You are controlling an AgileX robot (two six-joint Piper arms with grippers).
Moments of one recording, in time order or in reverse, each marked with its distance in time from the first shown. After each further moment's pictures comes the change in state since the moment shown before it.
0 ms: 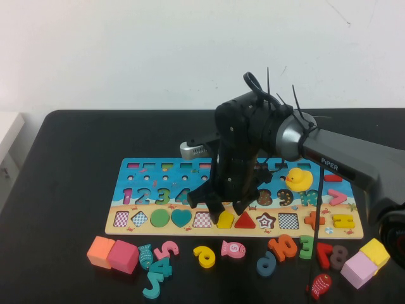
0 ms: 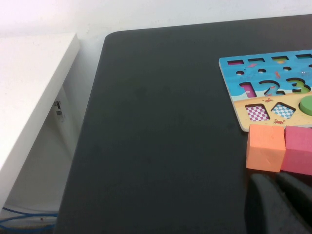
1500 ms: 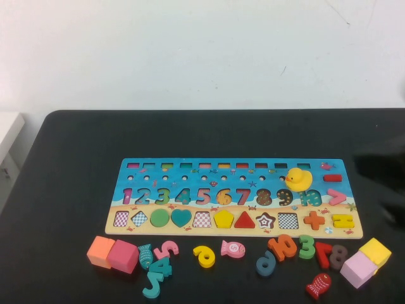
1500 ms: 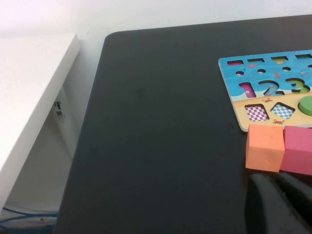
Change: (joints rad) right arm 0.001 -1.387 1.041 -0.035 -0.495 -0.185; left arm 0.000 0.000 0.000 0.000 0.002 0.000
